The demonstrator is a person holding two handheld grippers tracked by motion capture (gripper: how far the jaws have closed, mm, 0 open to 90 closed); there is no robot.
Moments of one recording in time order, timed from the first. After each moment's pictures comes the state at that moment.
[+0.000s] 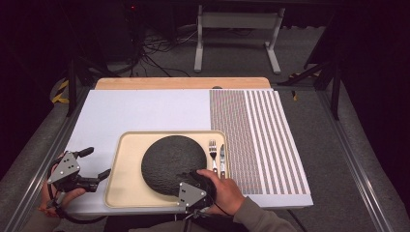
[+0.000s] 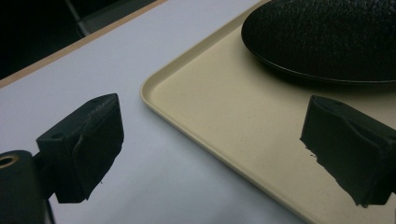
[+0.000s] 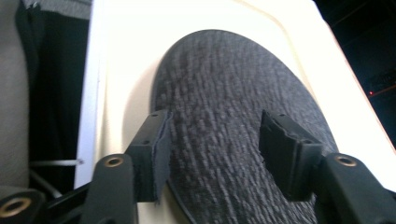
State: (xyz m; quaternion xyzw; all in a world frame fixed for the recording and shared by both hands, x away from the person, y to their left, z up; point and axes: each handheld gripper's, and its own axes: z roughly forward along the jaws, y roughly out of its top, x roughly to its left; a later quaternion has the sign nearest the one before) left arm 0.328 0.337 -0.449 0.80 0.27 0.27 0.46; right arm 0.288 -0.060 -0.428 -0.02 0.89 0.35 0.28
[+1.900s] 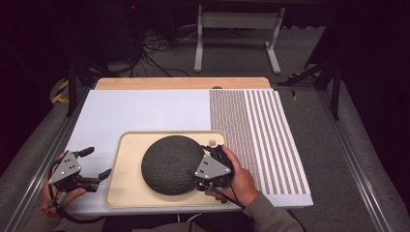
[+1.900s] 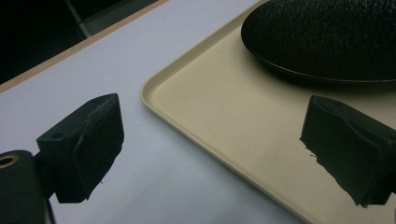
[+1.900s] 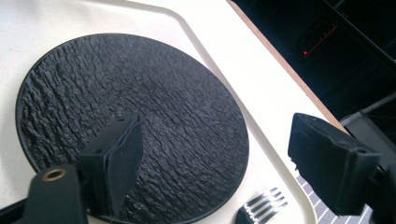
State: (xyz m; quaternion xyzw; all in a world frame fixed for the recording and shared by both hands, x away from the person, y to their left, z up) left arm 0.327 0.335 -0.448 0.80 0.26 0.28 0.45; right arm 0.317 -0.099 -0.397 0.12 0.85 0.38 0.33
